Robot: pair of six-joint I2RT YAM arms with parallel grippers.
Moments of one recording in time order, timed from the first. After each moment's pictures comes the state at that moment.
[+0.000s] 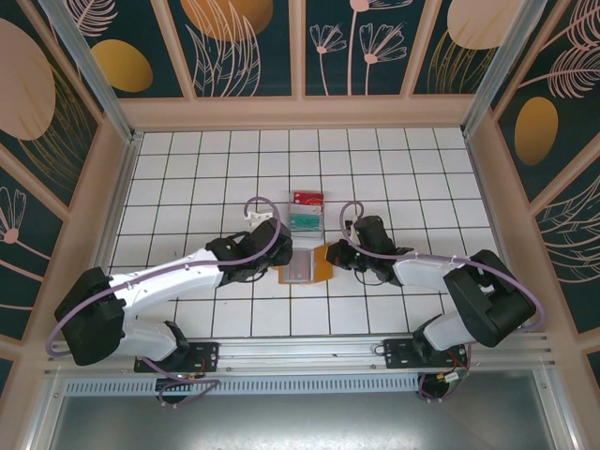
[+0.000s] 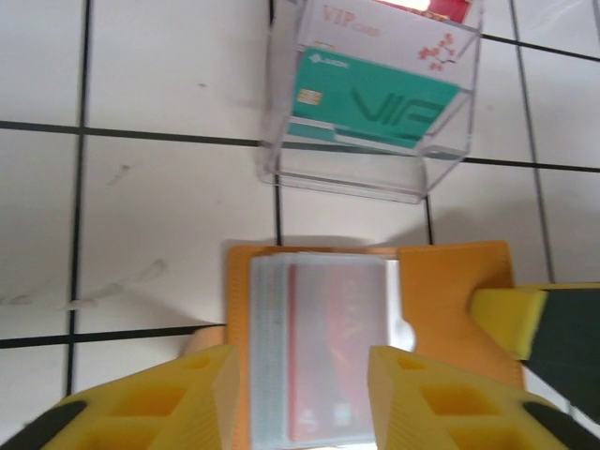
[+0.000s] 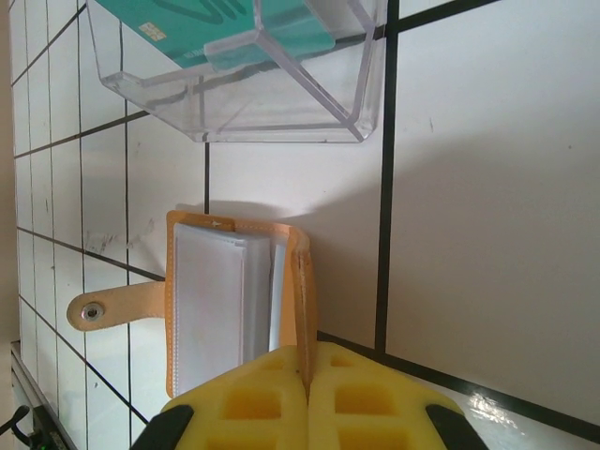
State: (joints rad) left arm -0.94 1.36 0.86 -0.39 -0.27 -0.94; right arm 0.59 1.43 0.48 0.20 -0.37 0.81
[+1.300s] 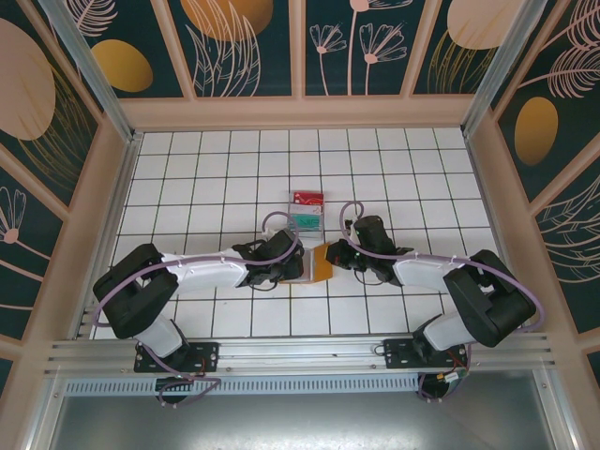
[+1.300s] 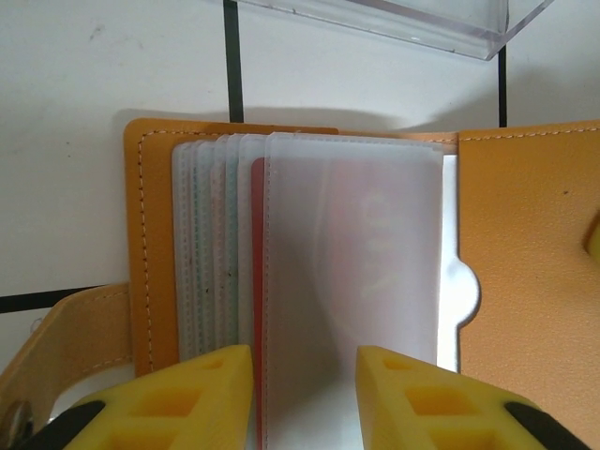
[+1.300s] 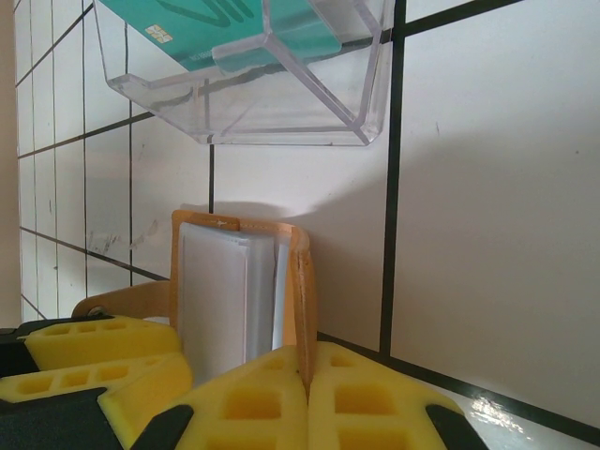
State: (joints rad) left arm -0.94 1.61 0.79 -0.20 -0.08 -0.97; right arm 0.60 1.43 0.48 0.21 -0.37 0.81
